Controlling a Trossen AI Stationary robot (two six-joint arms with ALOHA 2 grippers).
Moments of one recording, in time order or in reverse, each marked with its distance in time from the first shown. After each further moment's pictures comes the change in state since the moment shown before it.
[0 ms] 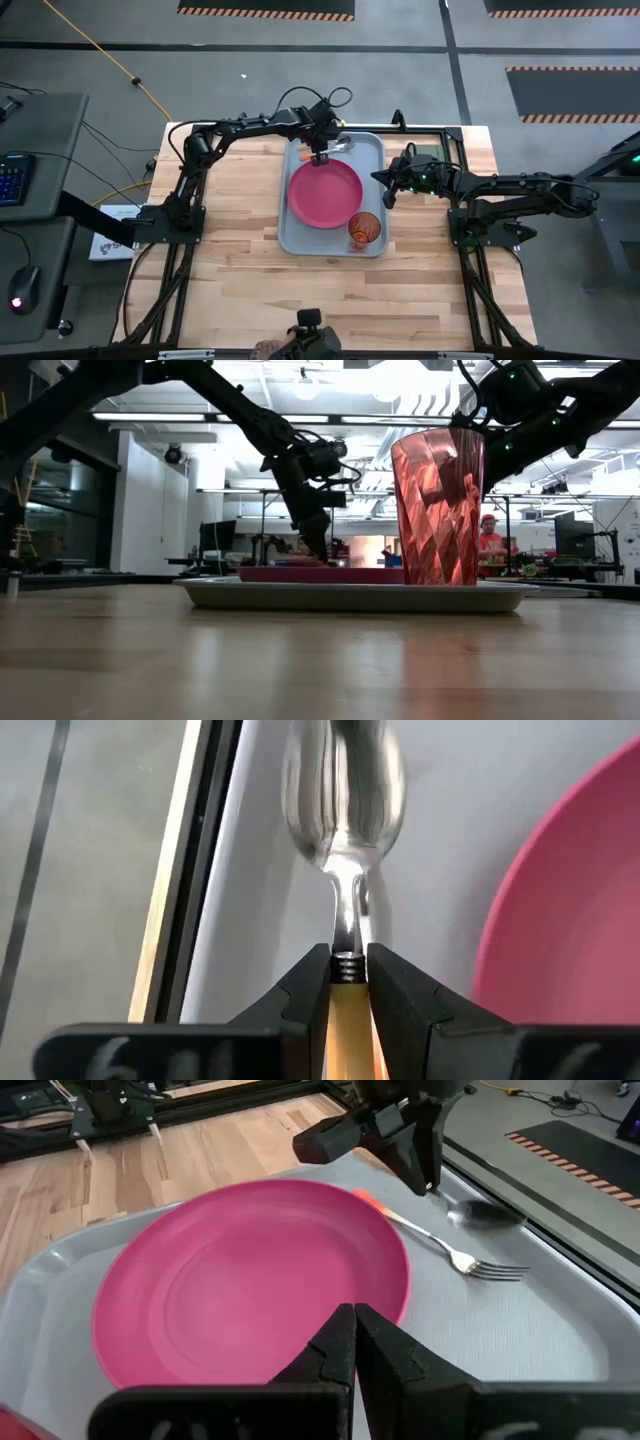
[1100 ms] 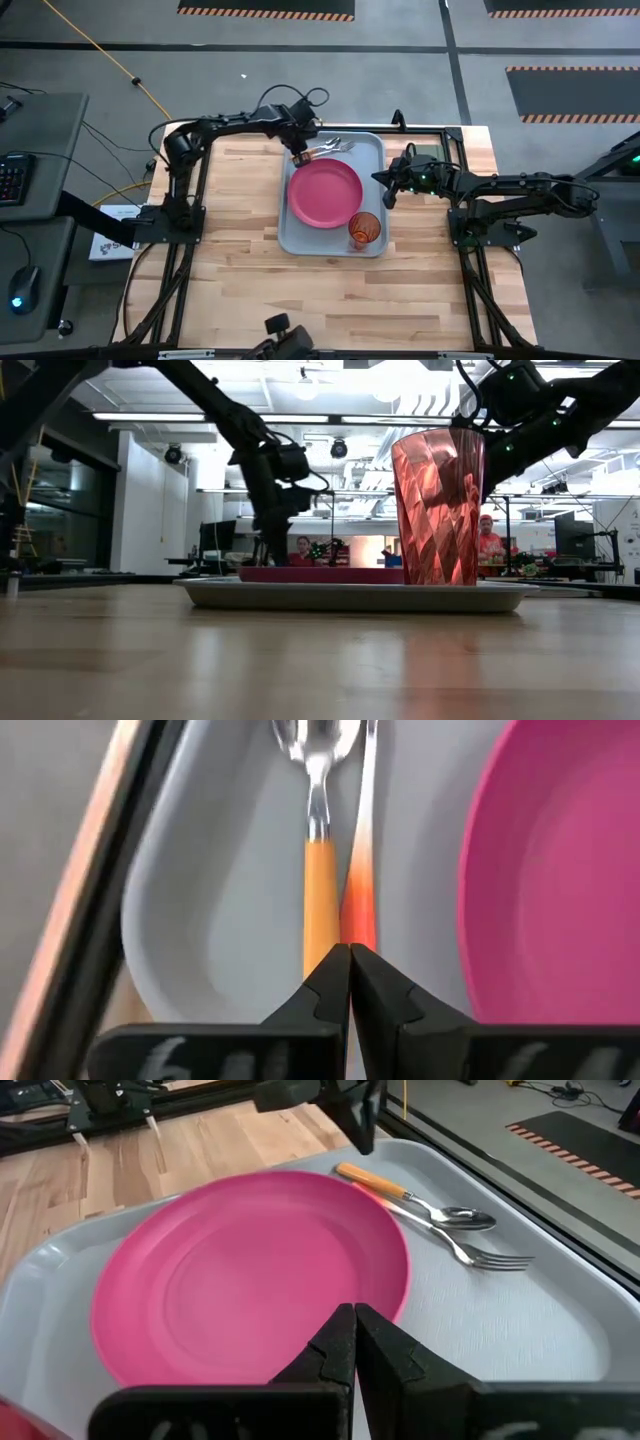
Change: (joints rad) left arm 0.070 -0.163 -0.214 -0.092 0.072 -0.158; right arm 0.000 0.000 0.000 -0.019 0.000 0.008
